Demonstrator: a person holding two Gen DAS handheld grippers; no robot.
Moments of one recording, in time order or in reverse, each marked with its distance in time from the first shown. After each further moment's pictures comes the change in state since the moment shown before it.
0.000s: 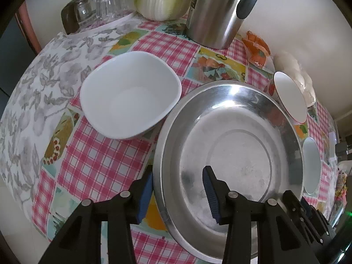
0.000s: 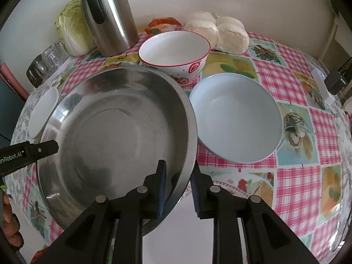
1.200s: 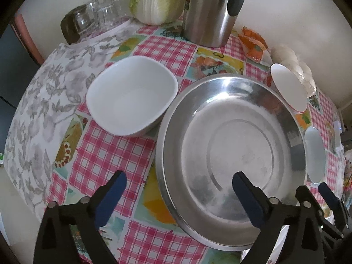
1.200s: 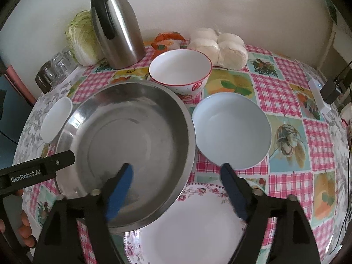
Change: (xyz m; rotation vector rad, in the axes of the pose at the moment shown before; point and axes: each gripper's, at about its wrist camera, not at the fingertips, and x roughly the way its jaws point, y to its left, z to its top) left arm -0.011 -0.008 -0.011 0.066 -0.010 0.051; right arm -0.032 0.005 0.001 -0.021 -0.058 0.013
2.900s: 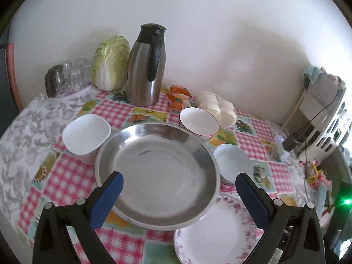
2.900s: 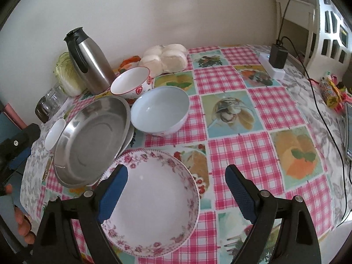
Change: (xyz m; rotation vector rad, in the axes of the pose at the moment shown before) left arm -0.100 -0.060 -0.079 0.101 -0.443 -0.266; right arm -0.068 -0.098 -0.082 0.204 -0.132 -0.006
